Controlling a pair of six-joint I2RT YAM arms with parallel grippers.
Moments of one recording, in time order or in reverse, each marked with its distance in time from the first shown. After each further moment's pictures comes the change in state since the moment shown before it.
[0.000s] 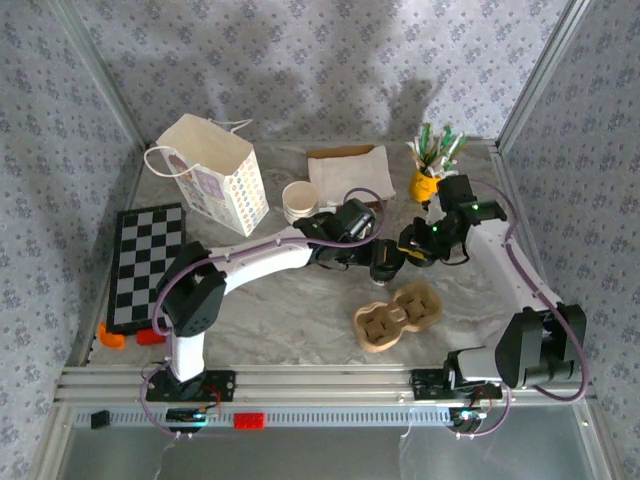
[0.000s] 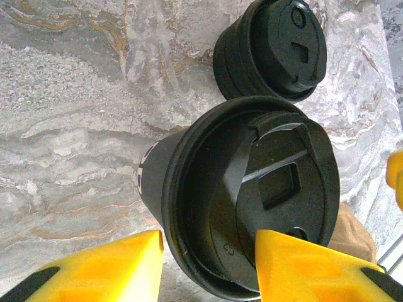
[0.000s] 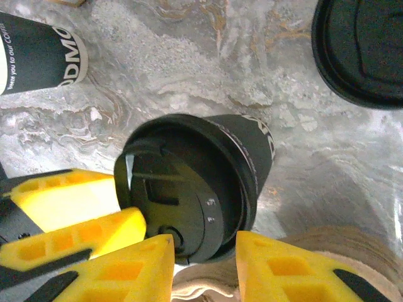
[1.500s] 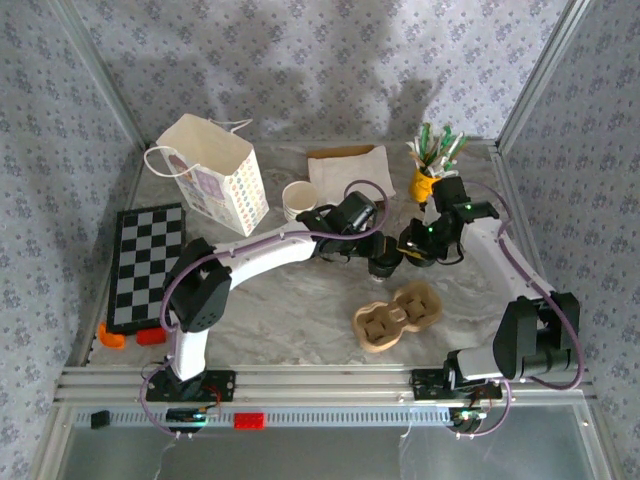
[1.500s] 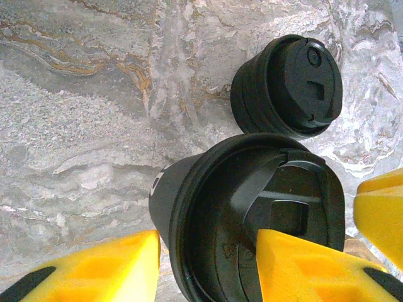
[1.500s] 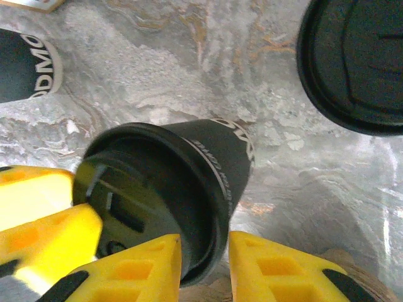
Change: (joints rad) left arm 0.016 0.044 0.082 -0.034 -0.057 0.026; right arm 0.019 0.033 -0.027 0.066 0.047 -0.001
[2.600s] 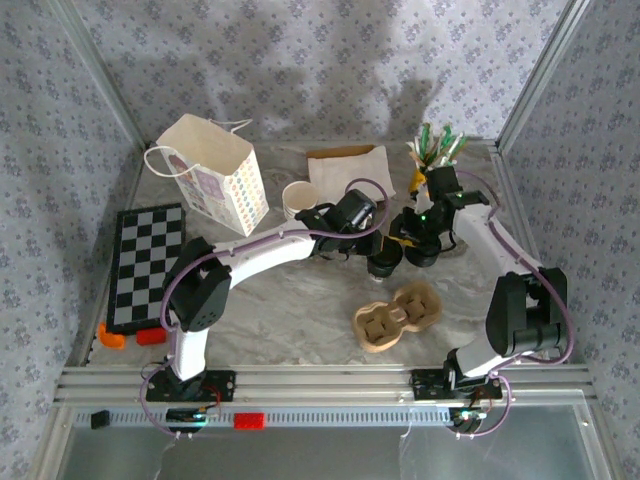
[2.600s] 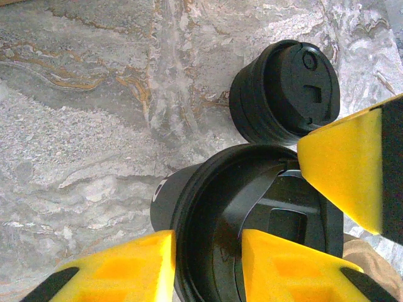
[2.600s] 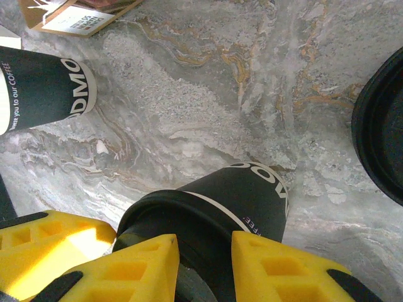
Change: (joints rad) left arm 0.011 0.003 0.001 0.011 0.007 0.053; right arm 0.003 0.128 0.061 0.087 -0.064 -0.019
